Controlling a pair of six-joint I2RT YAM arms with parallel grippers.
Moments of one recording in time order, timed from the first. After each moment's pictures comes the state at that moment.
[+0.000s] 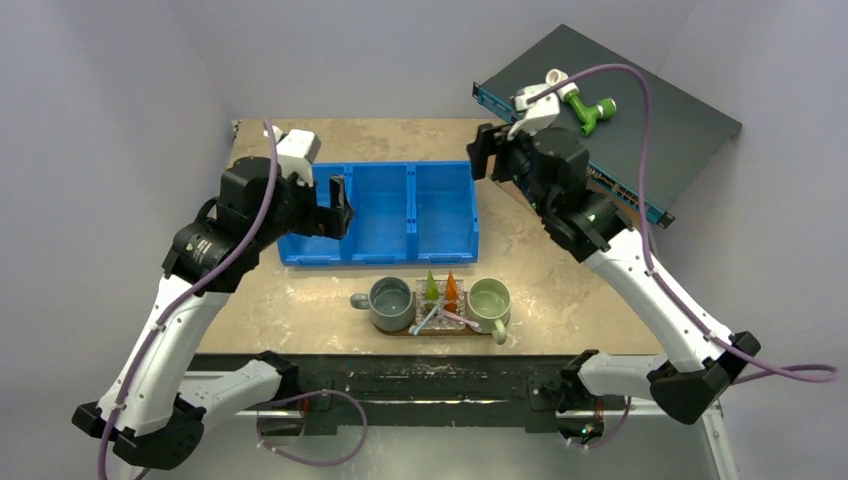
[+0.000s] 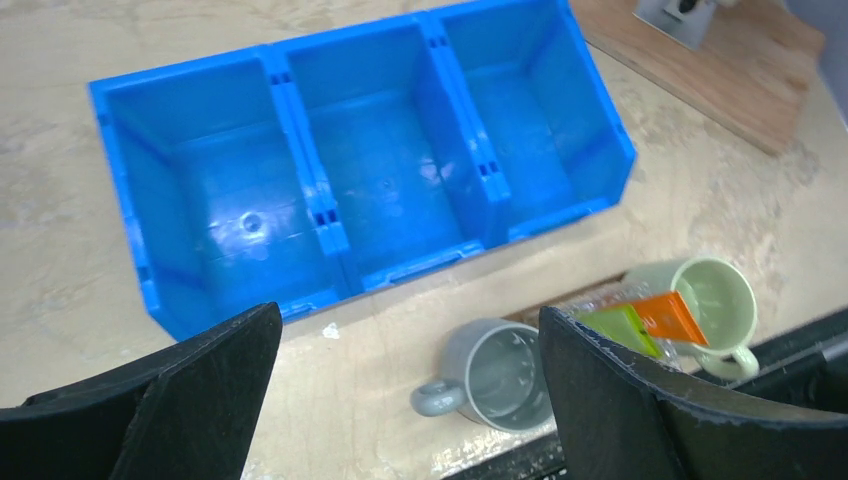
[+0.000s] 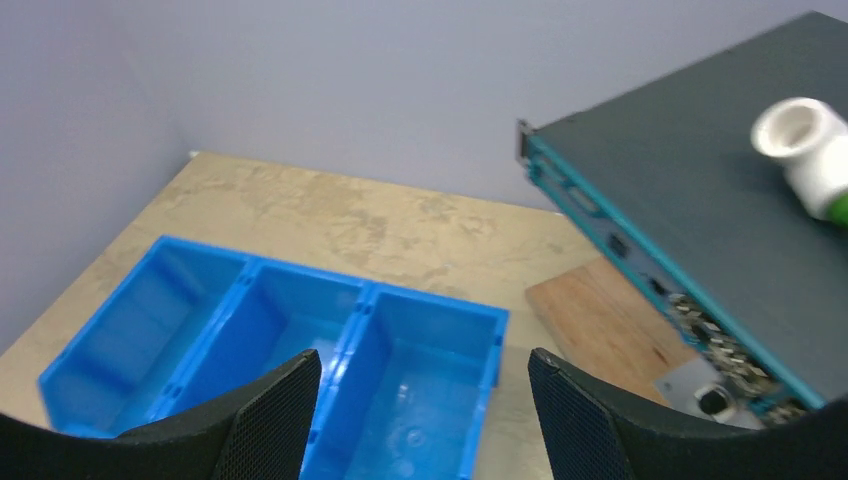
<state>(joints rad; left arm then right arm) -0.52 1.01 1.43 -0.93 -0.07 -0.21 0.70 1.24 1.42 -0.33 0.34 0.12</state>
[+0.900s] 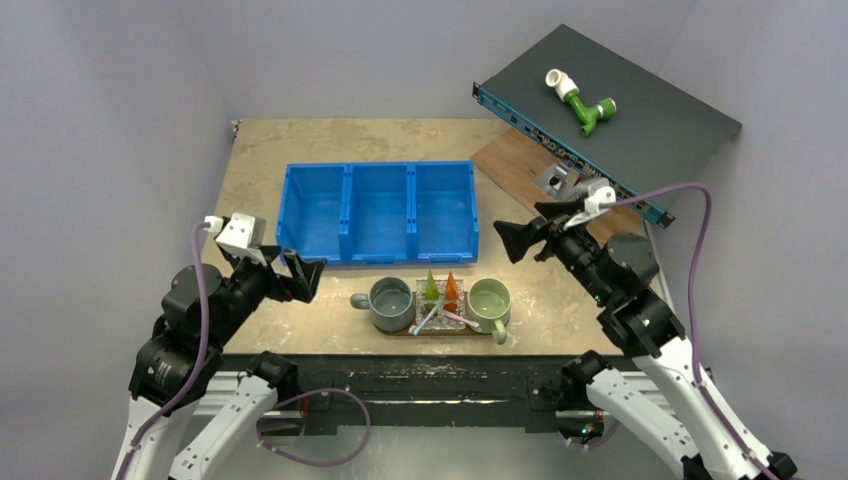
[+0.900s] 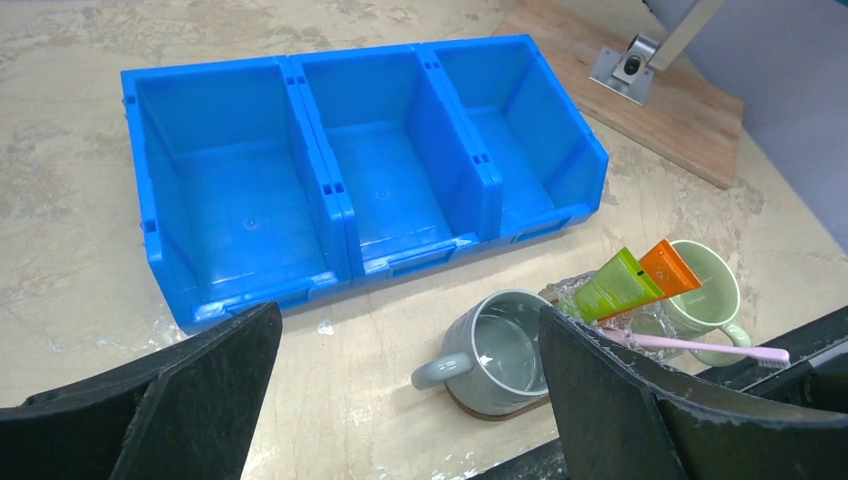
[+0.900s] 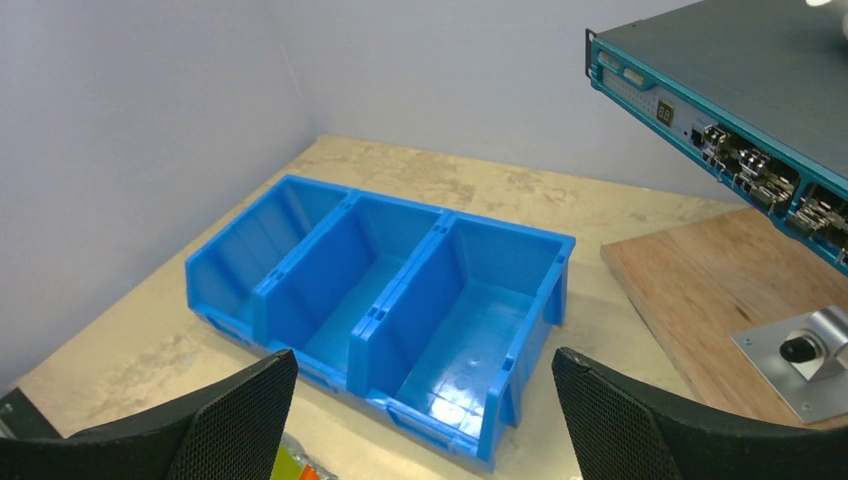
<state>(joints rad) -0.41 0.46 1.01 -0.80 -0.02 -0.22 0.52 0.66 0.87 -0.23 -0.02 0.20</state>
